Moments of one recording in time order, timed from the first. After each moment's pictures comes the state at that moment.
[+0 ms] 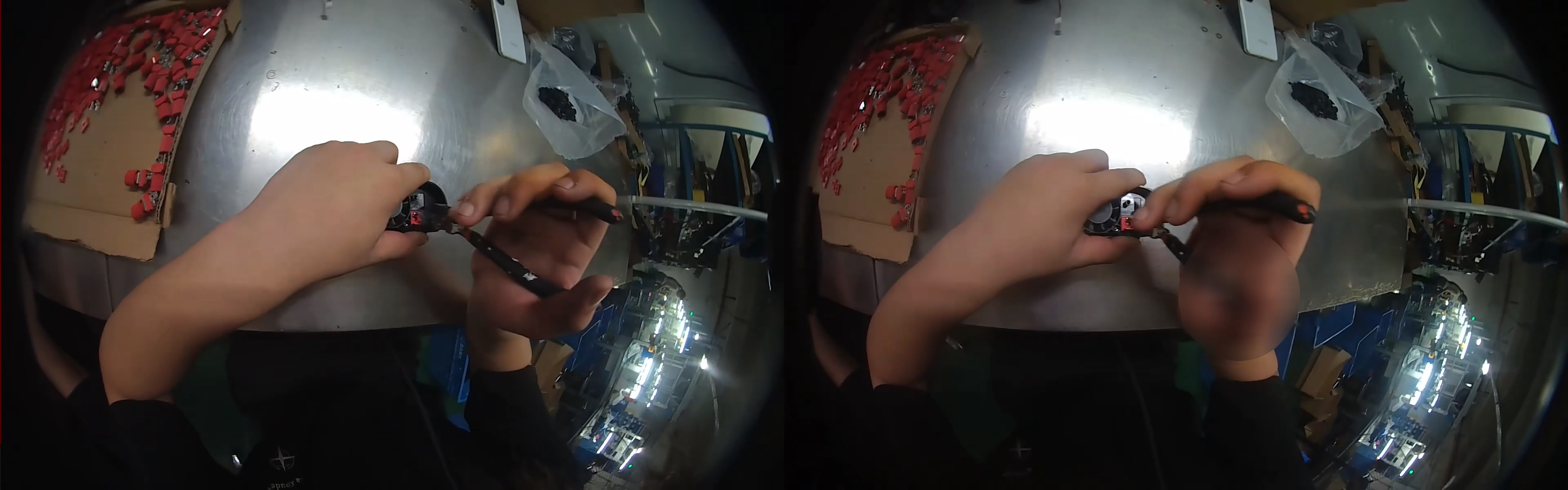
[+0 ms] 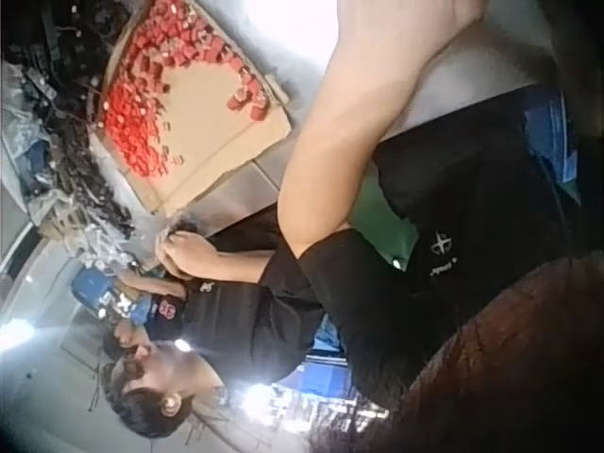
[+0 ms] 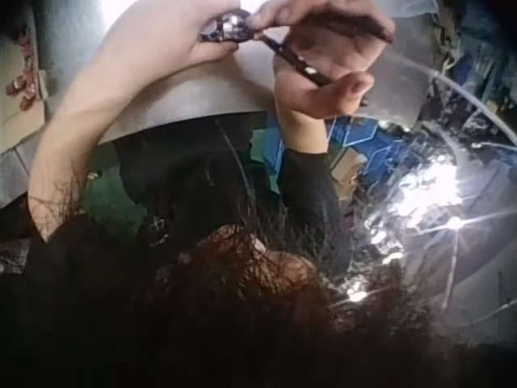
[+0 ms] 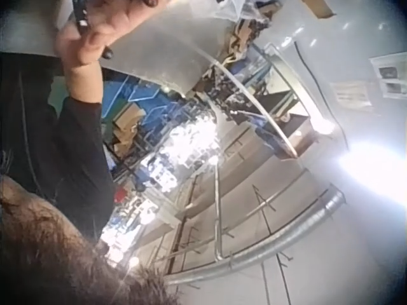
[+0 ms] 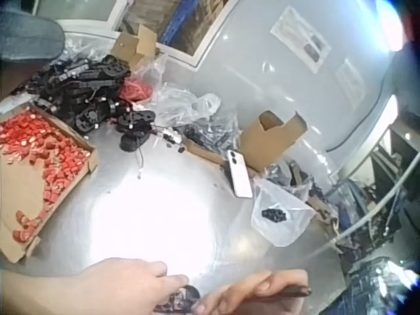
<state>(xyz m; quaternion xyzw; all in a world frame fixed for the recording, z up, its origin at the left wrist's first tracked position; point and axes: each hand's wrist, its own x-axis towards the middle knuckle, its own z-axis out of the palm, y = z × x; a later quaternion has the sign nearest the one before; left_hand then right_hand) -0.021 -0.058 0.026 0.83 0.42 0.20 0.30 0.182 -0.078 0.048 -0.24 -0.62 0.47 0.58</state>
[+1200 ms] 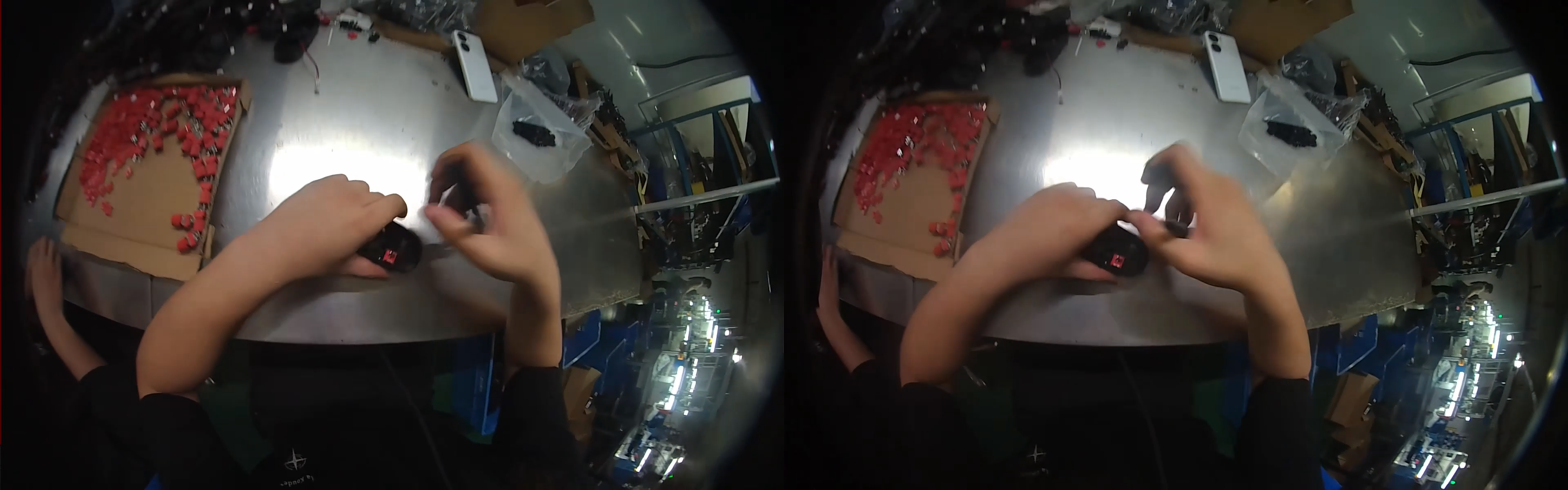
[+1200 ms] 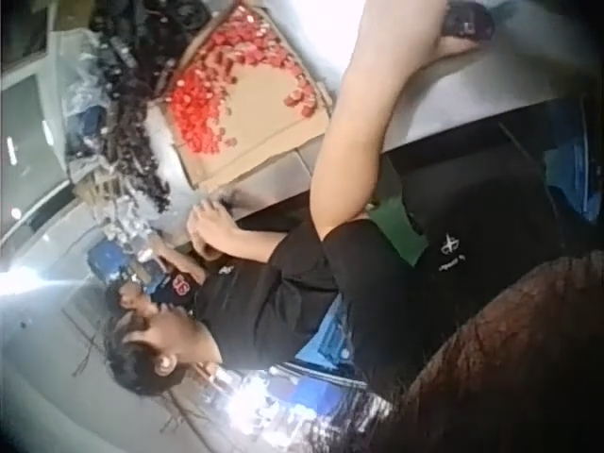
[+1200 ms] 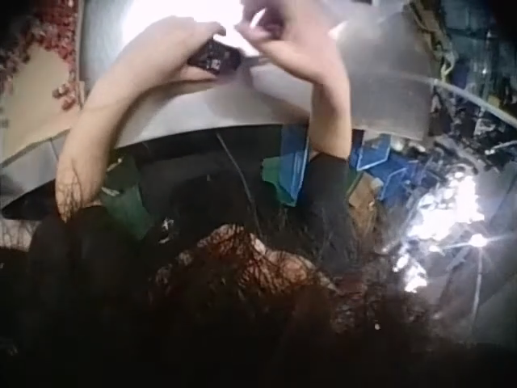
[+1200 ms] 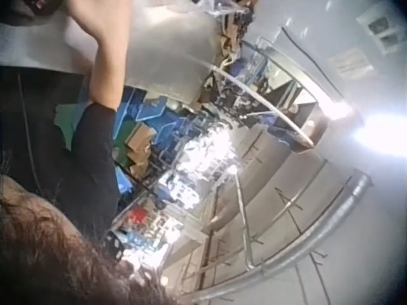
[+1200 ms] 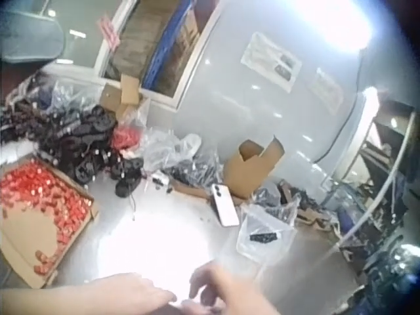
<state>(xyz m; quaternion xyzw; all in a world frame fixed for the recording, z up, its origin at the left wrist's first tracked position) -0.038 -0.041 0.025 0.91 0.30 0.23 0.19 0.203 -0.031 0.101 -0.43 -0.82 0.32 0.21</state>
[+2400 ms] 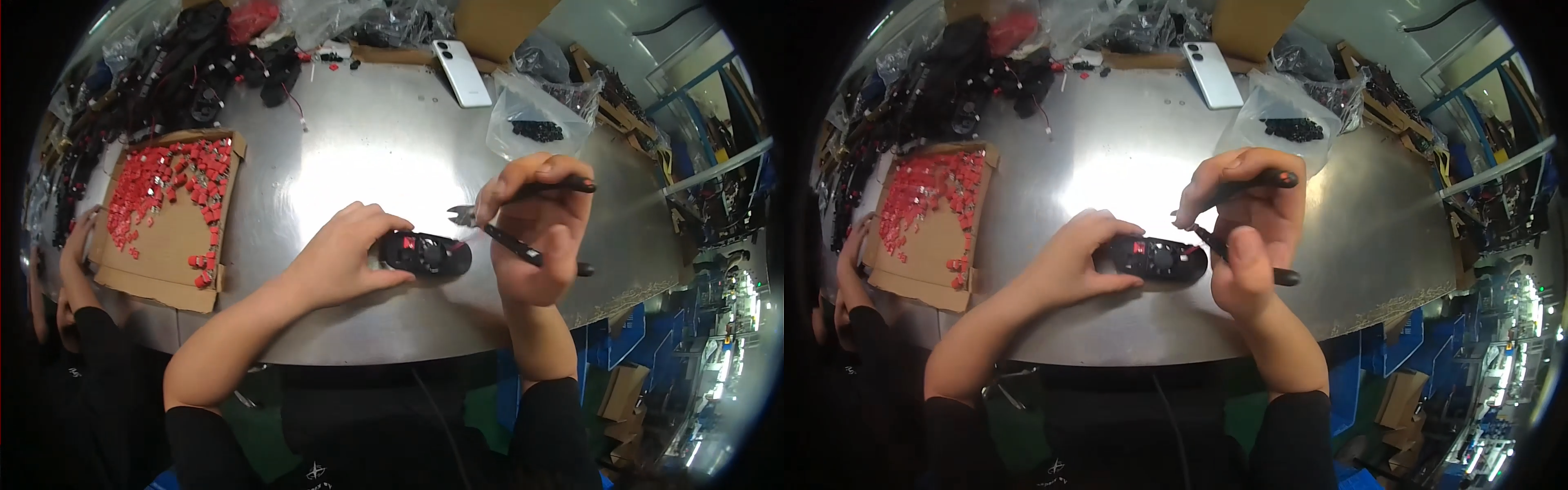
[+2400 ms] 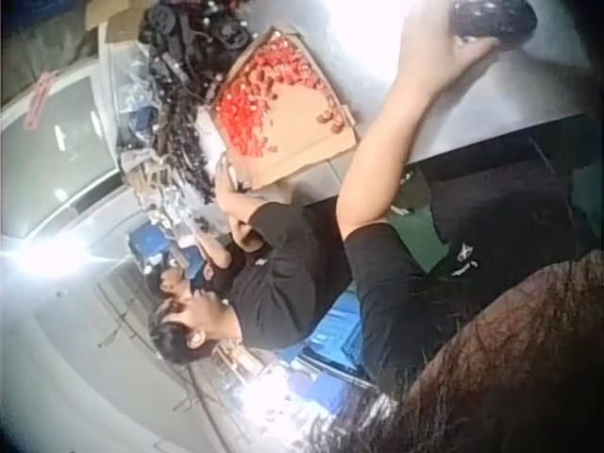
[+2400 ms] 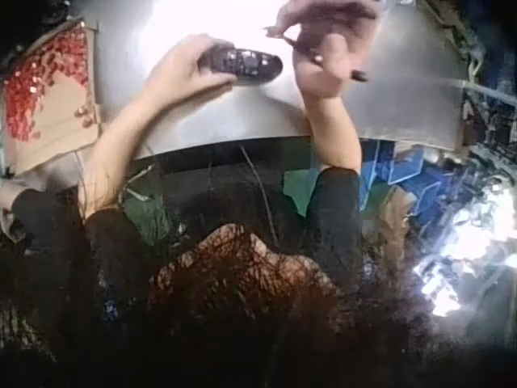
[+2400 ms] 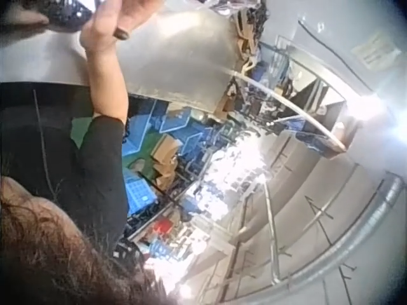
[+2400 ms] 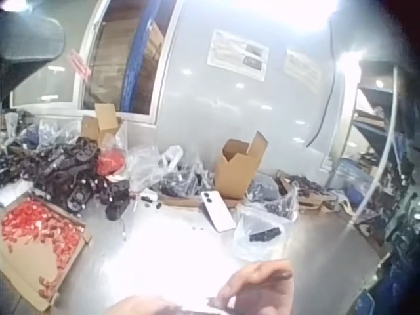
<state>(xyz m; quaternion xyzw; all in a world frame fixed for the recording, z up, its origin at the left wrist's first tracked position) -0.001 -0.041 0.009 0.79 0.40 0.34 0.31 0.224 -0.038 0.076 -0.17 -0.61 0.41 0.65</state>
